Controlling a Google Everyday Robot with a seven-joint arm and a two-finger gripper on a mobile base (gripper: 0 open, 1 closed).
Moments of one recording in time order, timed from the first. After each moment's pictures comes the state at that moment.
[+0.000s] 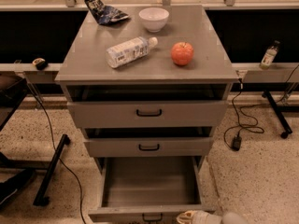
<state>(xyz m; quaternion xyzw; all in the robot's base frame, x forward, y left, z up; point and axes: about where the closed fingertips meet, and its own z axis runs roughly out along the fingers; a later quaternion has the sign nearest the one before) 0.426 -0.168 0.155 -0.54 0.72 0.20 0.40</state>
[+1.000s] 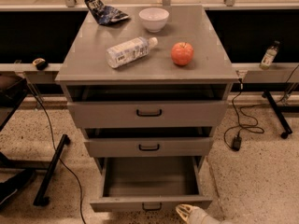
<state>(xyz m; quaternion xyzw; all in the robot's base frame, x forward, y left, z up) 0.472 -0.174 0.141 -0.49 0.71 0.09 0.50</state>
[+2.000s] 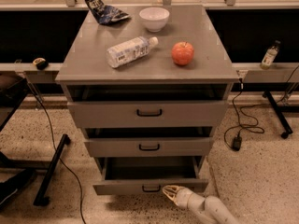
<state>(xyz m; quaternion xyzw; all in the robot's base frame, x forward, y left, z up) 0.560 -0.113 0.162 -0.49 0.67 0.14 0.54</state>
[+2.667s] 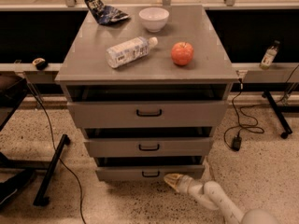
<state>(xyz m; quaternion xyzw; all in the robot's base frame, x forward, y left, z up) 0.622 -0.122 0.147 -0.47 0.69 0.18 0.51</state>
